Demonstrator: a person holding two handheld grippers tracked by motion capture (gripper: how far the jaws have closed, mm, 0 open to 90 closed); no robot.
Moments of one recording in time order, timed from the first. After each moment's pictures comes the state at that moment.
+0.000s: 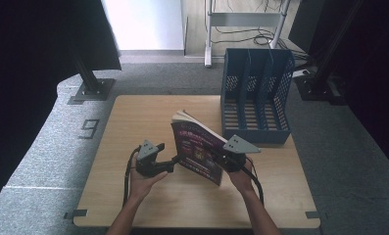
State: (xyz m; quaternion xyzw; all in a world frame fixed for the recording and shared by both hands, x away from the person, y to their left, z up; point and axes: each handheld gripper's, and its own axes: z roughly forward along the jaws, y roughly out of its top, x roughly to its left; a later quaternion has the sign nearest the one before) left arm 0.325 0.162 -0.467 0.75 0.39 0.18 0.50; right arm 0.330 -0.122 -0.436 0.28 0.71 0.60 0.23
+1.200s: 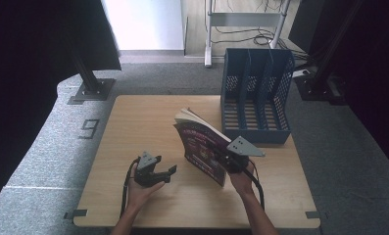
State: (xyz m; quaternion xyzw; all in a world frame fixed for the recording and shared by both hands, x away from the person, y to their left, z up) left arm 0.317 0.173 -0.508 0.77 0.42 0.17 0.46; right arm 0.321 -0.126 -0.432 0.31 0.68 0.61 0.25
